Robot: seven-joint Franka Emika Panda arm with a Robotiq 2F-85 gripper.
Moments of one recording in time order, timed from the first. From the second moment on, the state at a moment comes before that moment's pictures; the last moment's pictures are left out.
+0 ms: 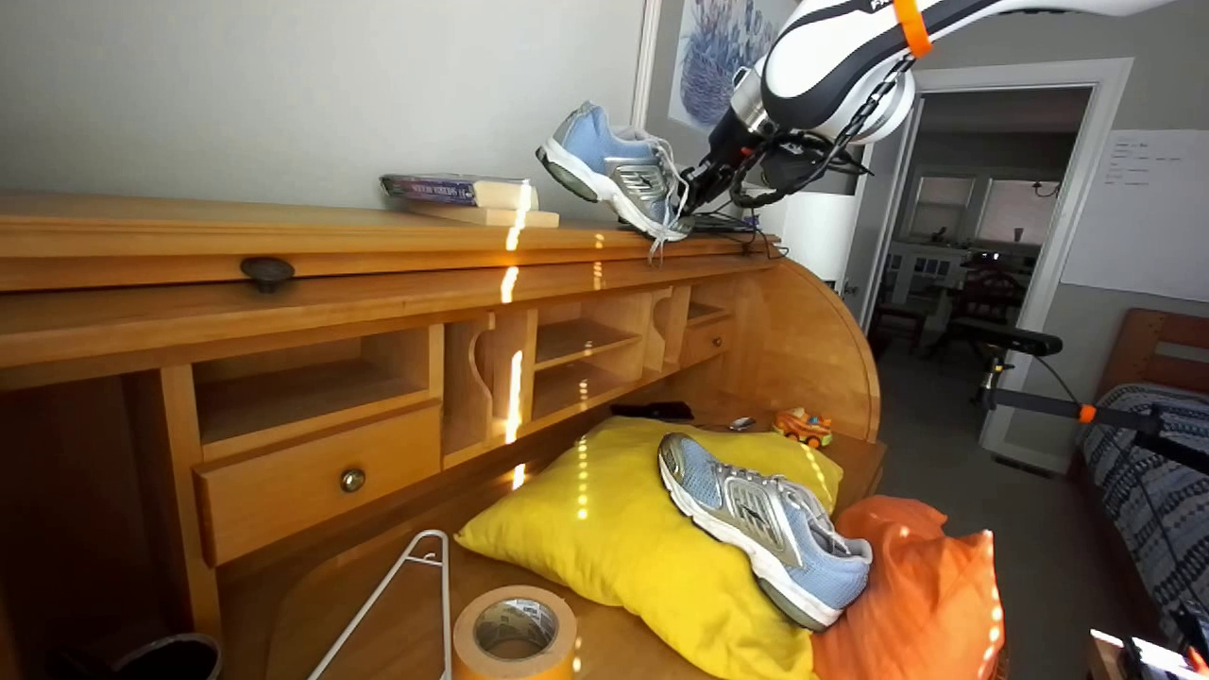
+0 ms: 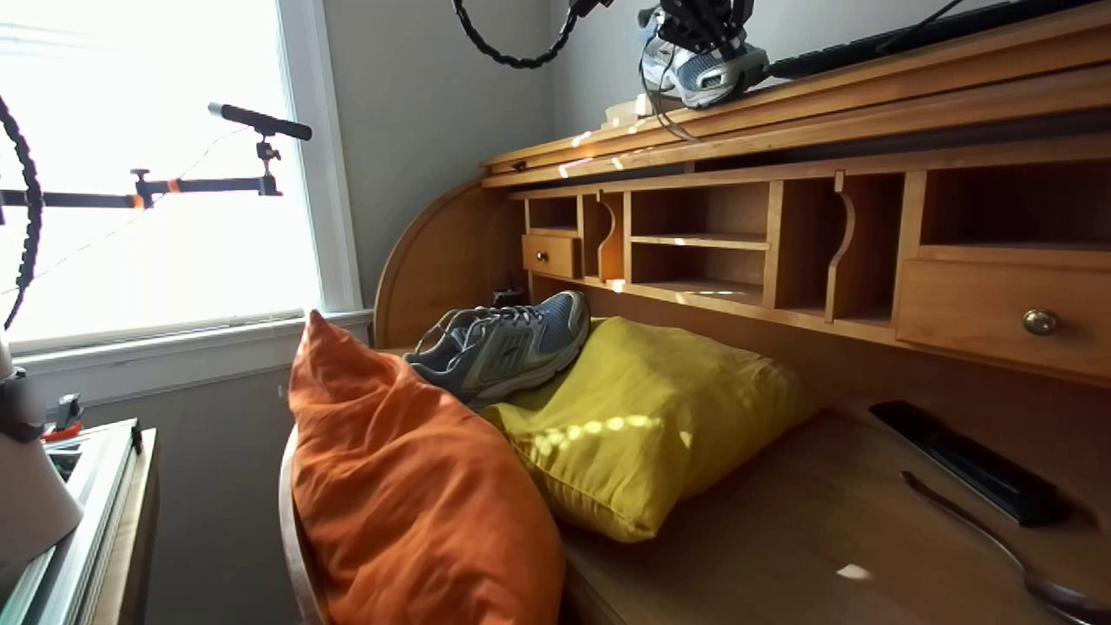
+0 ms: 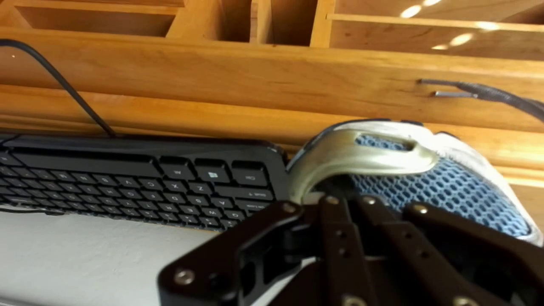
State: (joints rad) arm -0.16 0.09 -0.18 -1.89 0.04 2.71 -0.29
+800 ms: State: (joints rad) arm -0.17 0.08 -0.17 -1.89 -0.01 2.65 -0.29
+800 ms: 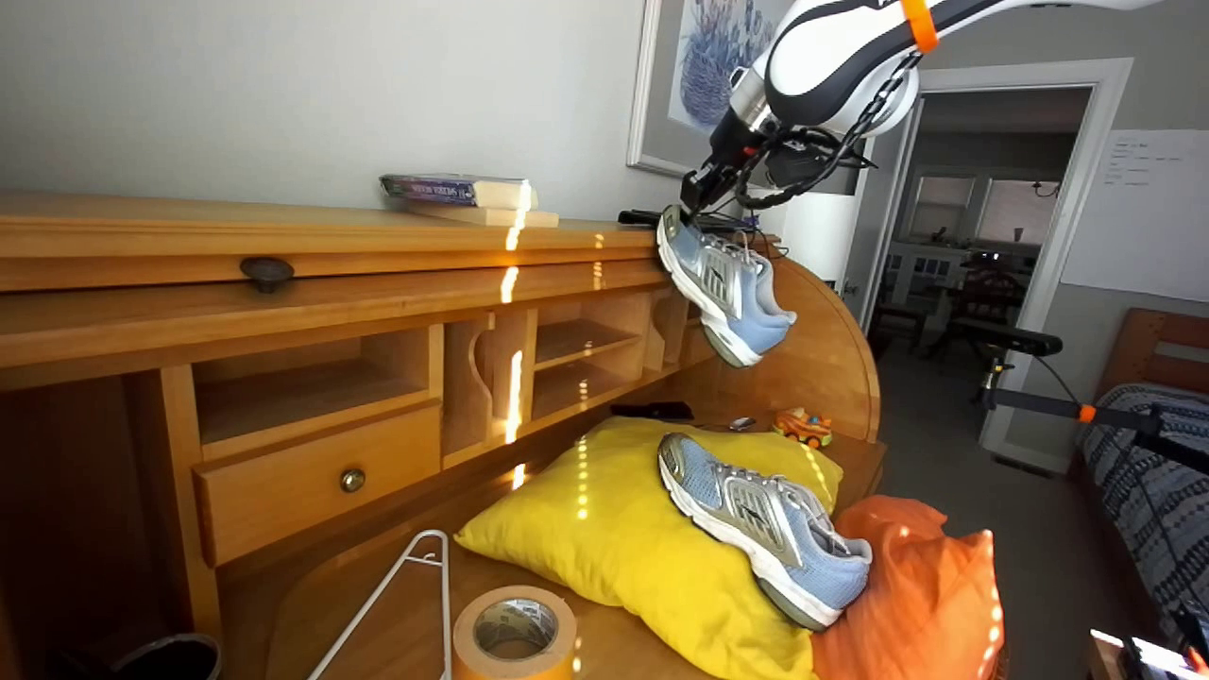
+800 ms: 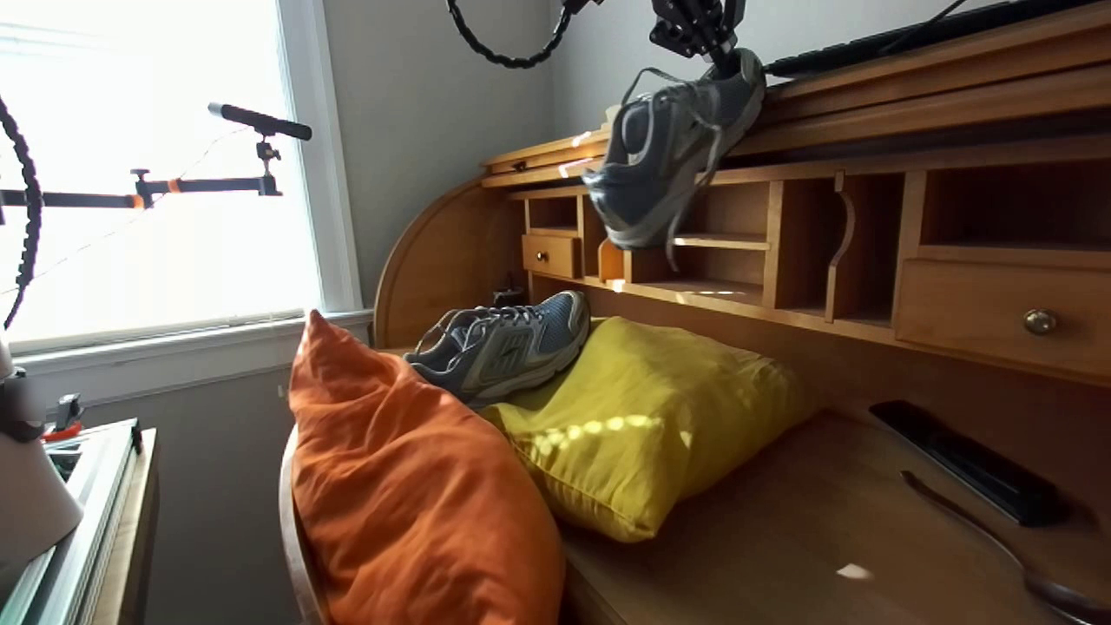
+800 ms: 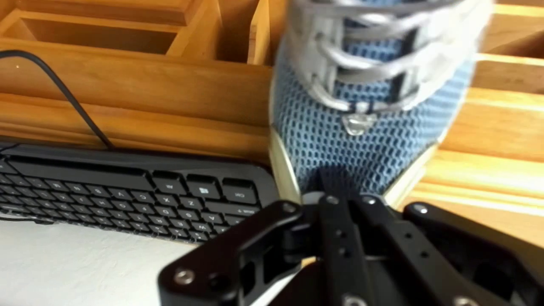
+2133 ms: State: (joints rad) arm -0.14 0.05 -0.13 -1.98 -0.10 2.52 -0.16
